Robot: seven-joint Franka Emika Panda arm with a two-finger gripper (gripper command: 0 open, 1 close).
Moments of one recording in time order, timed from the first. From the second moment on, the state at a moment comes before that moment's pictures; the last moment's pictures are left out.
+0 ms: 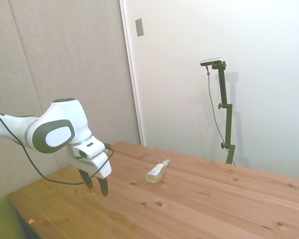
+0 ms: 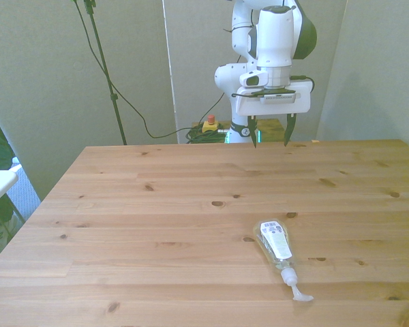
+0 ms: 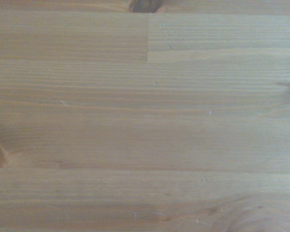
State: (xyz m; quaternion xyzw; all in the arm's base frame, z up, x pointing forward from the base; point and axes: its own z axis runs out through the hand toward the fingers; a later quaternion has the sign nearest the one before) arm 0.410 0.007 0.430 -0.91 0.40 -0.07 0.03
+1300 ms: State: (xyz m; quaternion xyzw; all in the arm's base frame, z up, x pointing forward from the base) arm 0.719 -0.031 0.427 -0.85 0.49 -0.16 0.04
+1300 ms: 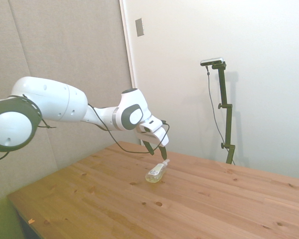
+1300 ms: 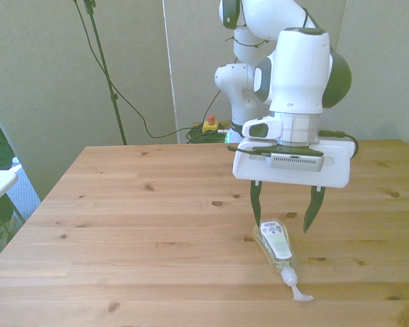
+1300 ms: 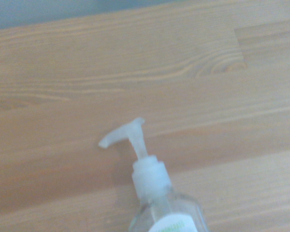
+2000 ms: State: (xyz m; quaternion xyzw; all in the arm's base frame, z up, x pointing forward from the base) arm 0.777 -0.026 0.375 -0.87 0.47 -0.15 0.02
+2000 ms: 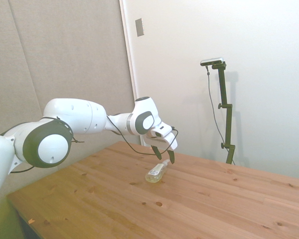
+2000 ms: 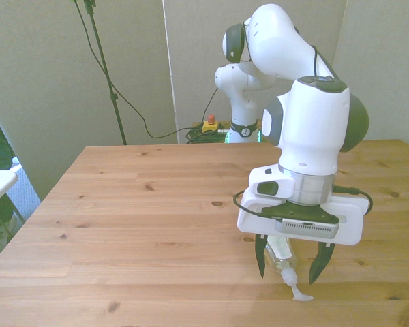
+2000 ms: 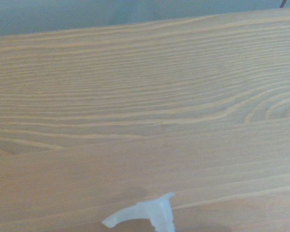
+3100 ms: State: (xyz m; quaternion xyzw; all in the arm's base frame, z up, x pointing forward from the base) arm 0.791 -0.049 0.356 -0.86 0.50 -0.11 0.02
